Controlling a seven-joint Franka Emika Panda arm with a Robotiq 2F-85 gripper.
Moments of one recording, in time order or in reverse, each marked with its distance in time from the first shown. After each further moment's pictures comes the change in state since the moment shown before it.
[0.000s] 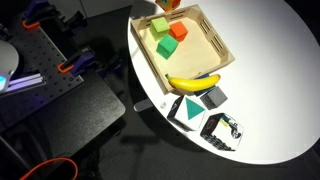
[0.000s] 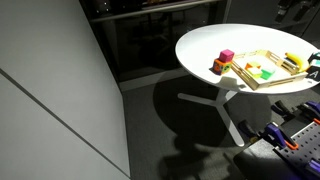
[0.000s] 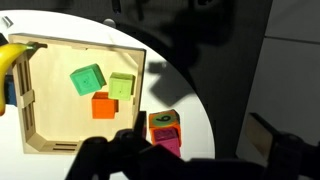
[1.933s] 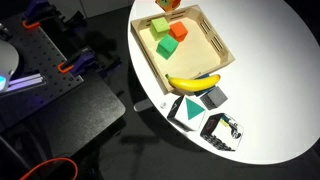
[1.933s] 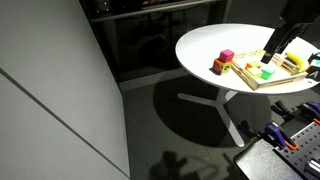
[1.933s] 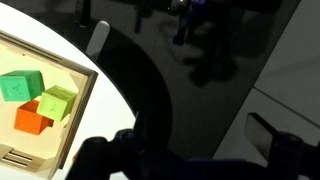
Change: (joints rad) arm 0.208 -0.157 0.194 -0.278 0.009 0.113 0.059
